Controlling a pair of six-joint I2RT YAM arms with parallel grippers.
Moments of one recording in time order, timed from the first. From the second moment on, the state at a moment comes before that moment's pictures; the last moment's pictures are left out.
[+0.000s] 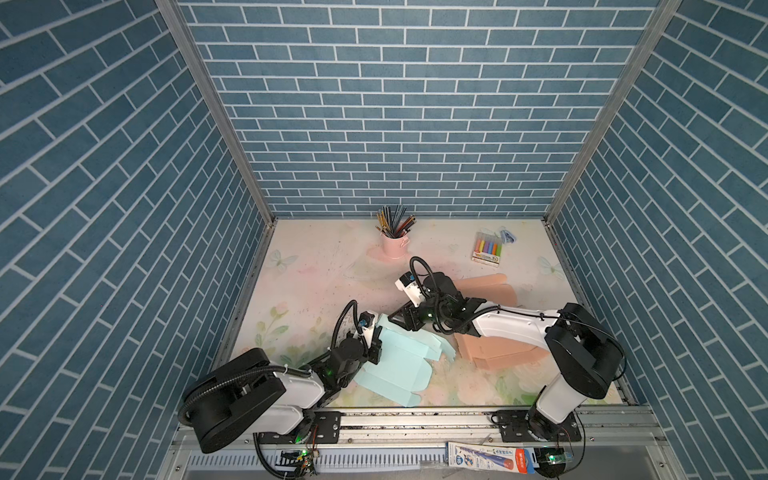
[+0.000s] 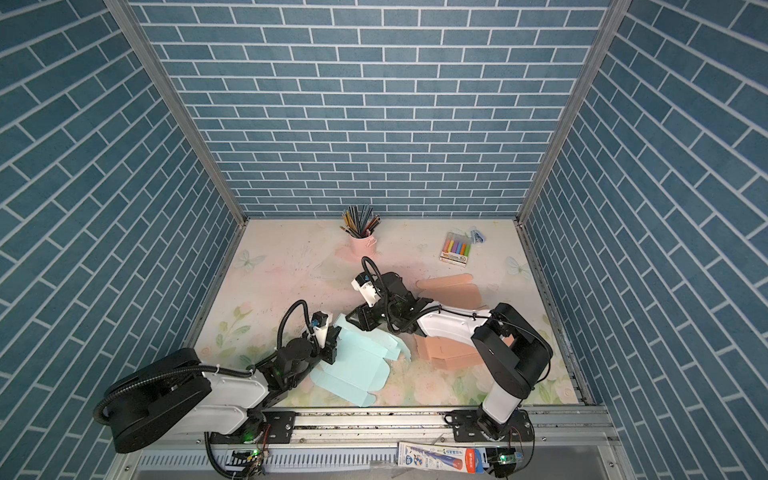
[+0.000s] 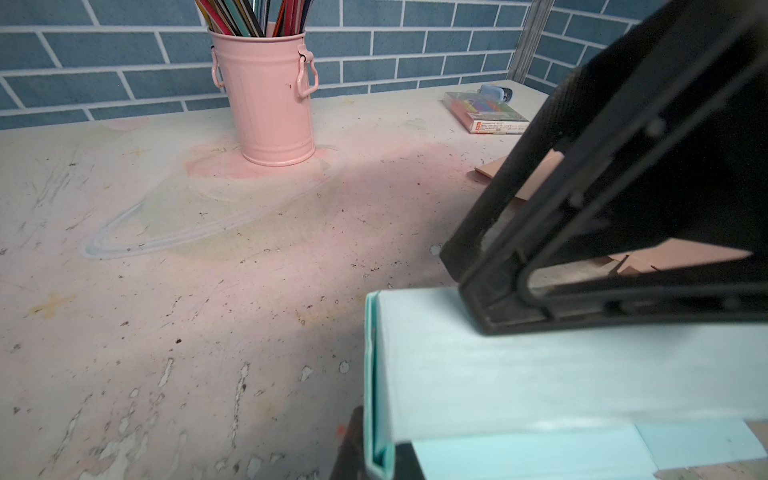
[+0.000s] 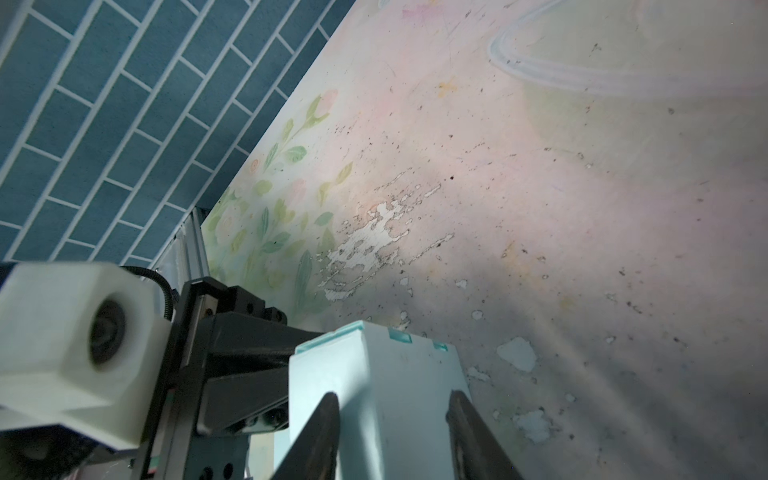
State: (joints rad) left arm -0.88 1.32 0.05 0.92 -0.31 -0.21; right arm 0.88 1.67 0.91 0.12 -0.47 0.38
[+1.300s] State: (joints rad) left arm -0.88 1.47 0.06 1.03 -0.32 -0.20; right arm 0.88 1.67 0.77 0.37 -0.58 0.56
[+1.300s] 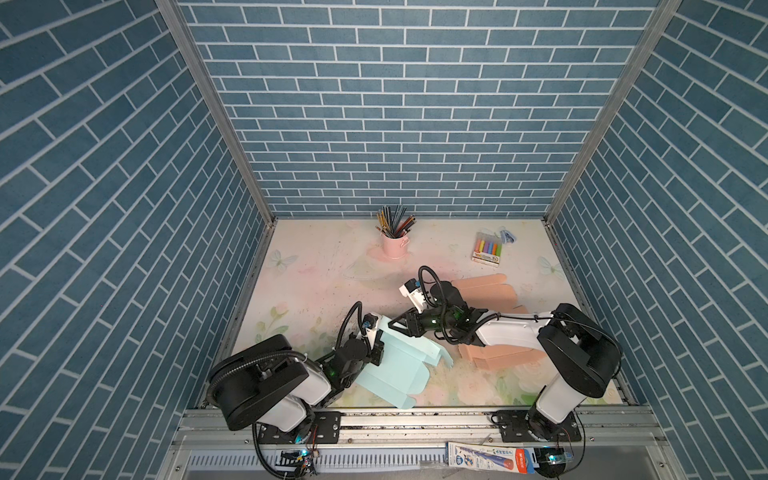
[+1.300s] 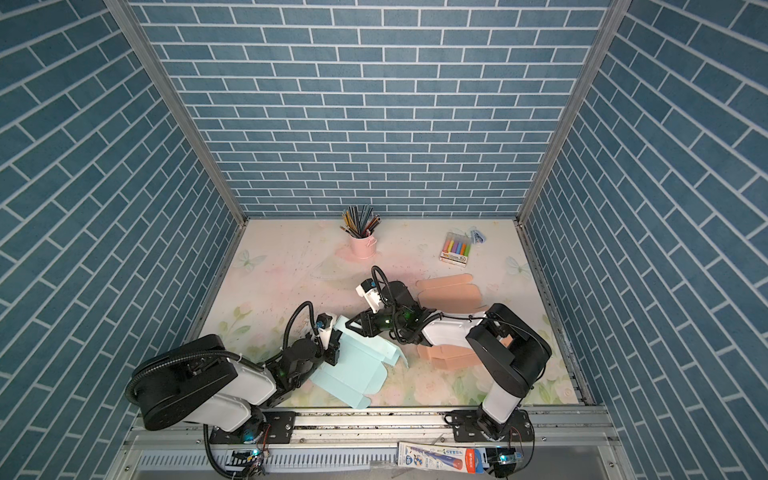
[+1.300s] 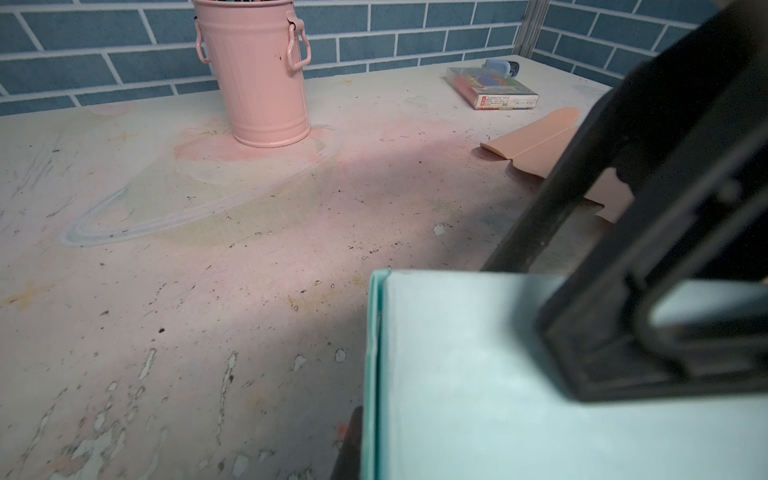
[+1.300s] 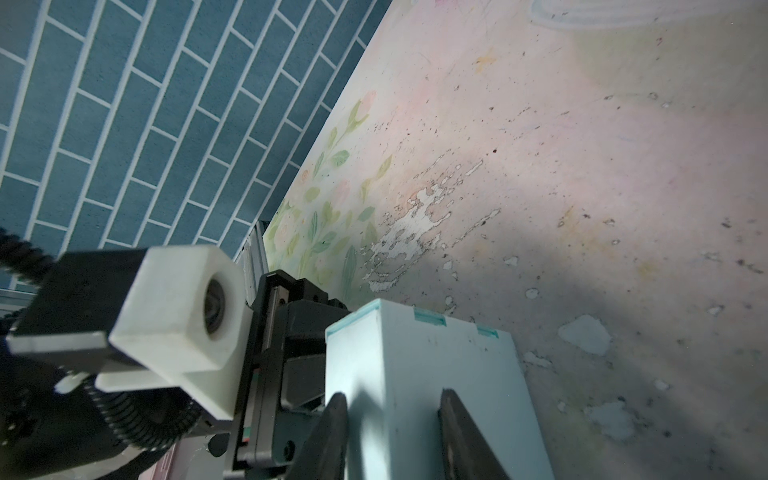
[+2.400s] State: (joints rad) left arm -0.88 1.35 0.05 0.97 -0.33 -0.21; right arm 0.88 1.69 0.80 0.34 -0.59 0.58
